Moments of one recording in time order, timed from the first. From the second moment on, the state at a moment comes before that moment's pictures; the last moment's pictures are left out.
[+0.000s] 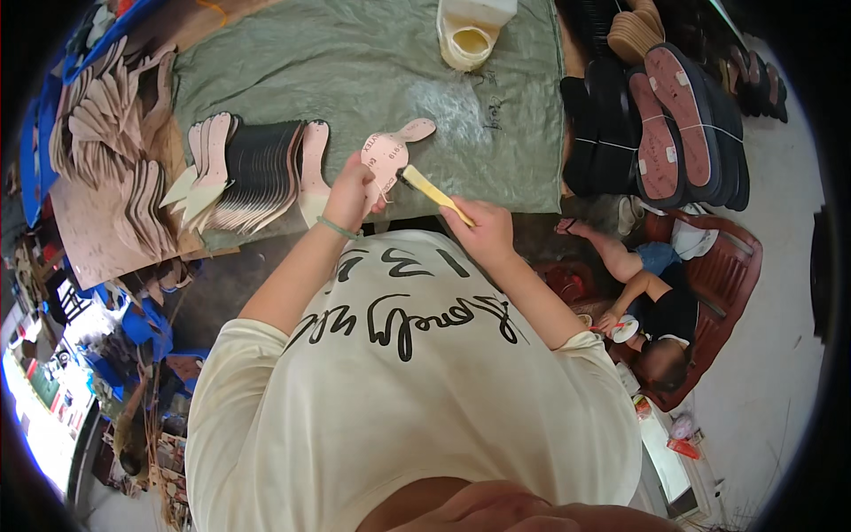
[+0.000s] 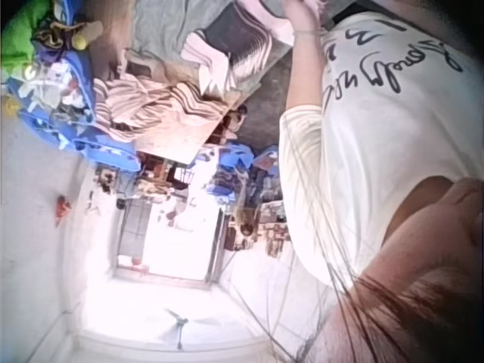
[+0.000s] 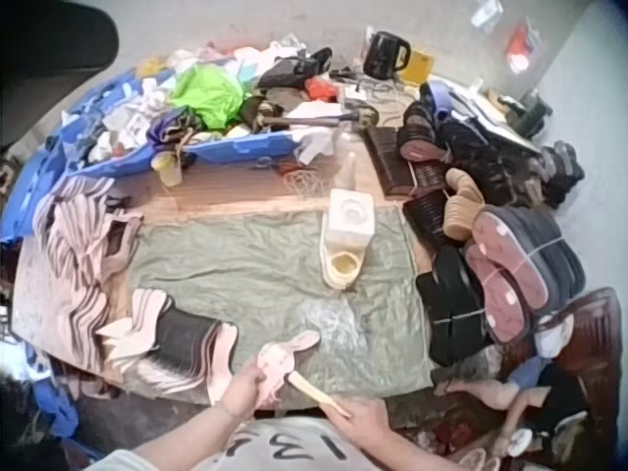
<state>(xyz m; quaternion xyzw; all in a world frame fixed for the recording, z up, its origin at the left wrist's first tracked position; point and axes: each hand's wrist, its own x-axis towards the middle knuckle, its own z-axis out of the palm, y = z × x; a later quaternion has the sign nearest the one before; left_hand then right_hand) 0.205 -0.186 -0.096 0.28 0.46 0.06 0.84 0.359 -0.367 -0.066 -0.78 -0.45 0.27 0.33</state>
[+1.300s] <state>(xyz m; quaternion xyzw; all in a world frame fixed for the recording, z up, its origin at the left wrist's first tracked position) 0.160 -0.165 -0.109 0.37 0.49 -0.08 0.79 0.419 -0.310 -0.156 -0.86 -0.27 0.38 0.21</state>
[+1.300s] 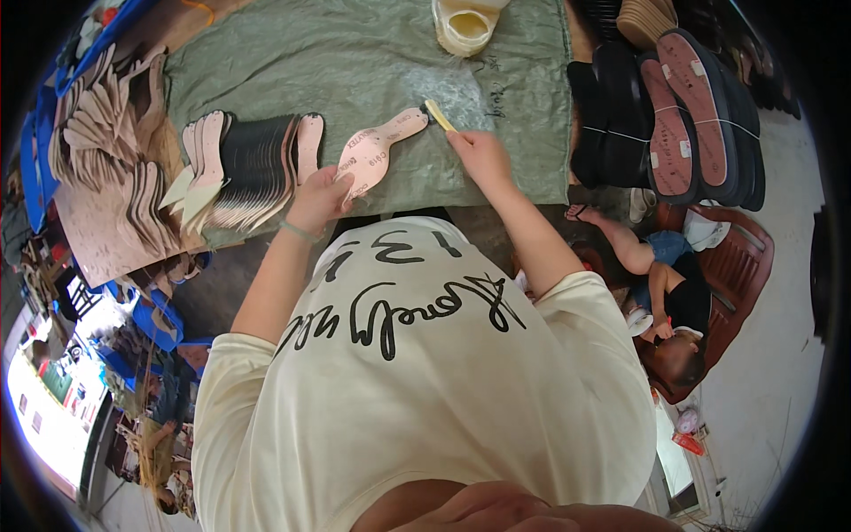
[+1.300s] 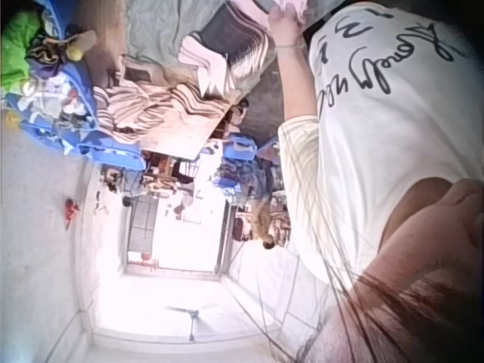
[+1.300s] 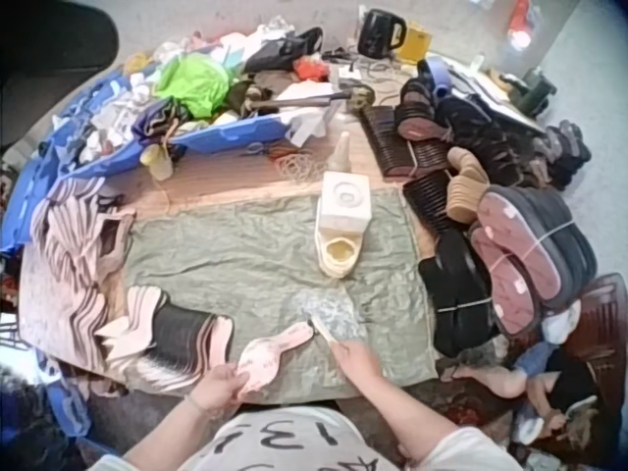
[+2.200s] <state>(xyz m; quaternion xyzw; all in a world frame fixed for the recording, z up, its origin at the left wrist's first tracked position) 0.167 -0.173 -0.089 0.73 0.42 -0.03 0.54 0.370 -0.295 -0.036 -0.82 -0.43 0.33 0.17</state>
